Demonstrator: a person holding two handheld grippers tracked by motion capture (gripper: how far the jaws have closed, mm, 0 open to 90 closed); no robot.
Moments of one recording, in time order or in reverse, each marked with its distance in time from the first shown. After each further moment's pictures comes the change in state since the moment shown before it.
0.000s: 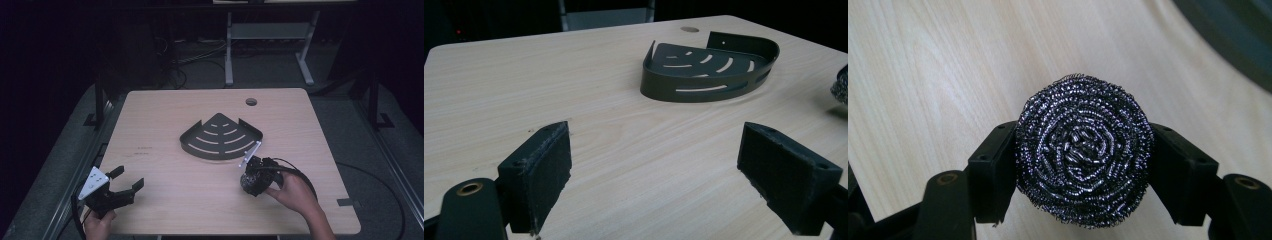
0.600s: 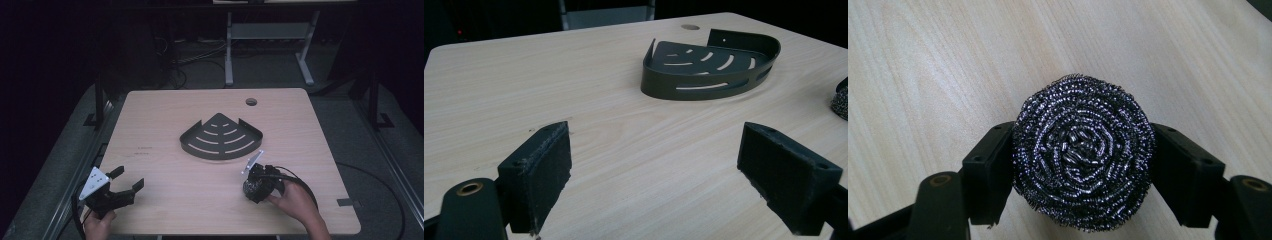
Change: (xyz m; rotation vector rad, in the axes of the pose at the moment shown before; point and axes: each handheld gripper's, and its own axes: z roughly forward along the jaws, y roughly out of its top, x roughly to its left) left arm -0.001 0.000 -0.001 0.004 0.002 0.006; right arm 0.005 -0.020 0.022 0.011 -0.006 0.035
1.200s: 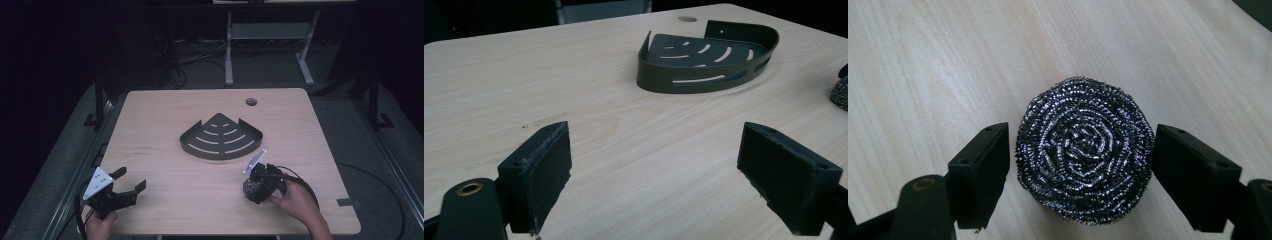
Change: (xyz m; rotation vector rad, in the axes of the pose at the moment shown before) left arm -0.003 -0.001 0.004 0.023 -0.006 0.017; right arm -0.001 -0.003 -0.005 -0.033 0.012 0.006
